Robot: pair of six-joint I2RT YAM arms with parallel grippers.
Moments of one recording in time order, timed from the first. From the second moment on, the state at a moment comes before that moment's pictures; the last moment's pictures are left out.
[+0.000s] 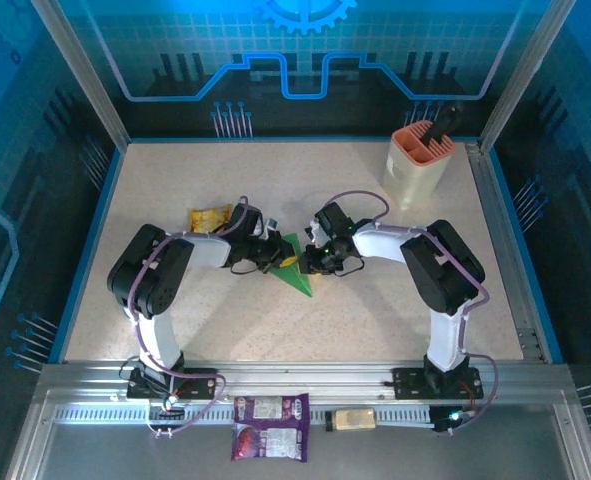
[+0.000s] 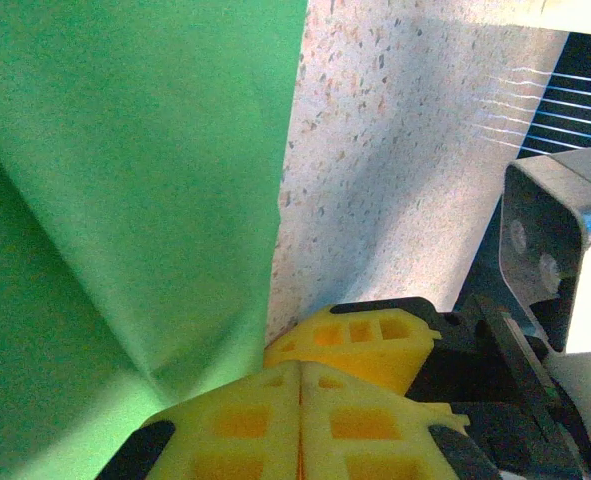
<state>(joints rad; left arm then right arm) -0.38 1.85 0.86 0.13 0.72 -1.05 0.59 1.93 1.12 -0.36 -0.47 0.50</state>
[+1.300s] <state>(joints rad) -0.39 1.92 0.93 -0.01 0.69 -0.96 0.60 1.92 1.12 -0.37 -0.46 0.50</state>
